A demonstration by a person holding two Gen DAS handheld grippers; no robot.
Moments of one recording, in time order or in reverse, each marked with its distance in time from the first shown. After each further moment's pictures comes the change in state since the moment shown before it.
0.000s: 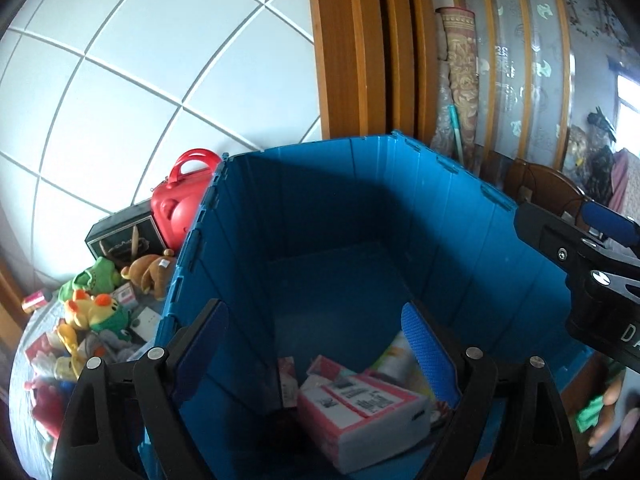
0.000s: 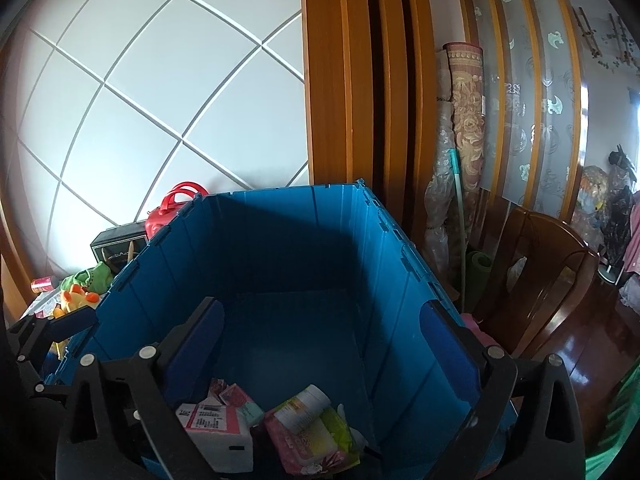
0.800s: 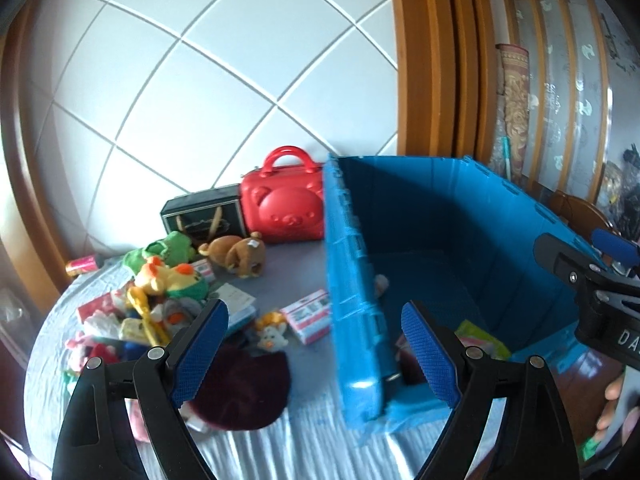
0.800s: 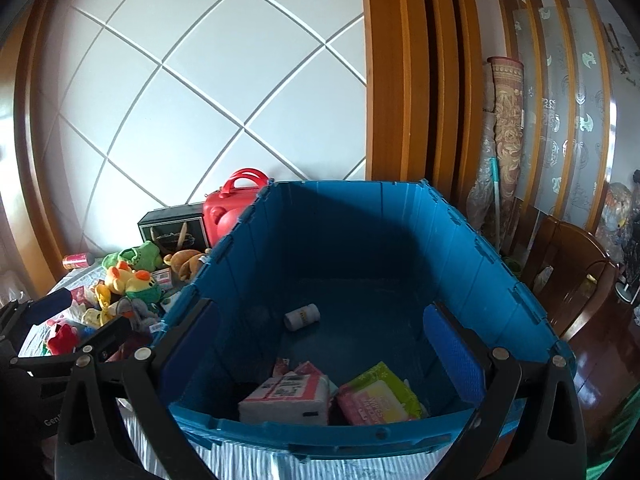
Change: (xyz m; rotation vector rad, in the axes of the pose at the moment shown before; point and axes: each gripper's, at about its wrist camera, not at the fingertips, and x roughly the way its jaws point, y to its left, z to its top) left arm -0.090 0.136 -0.061 -0.129 -0.059 0.145; right arm -0.052 0.112 -0.022 -0.069 0.000 0.110
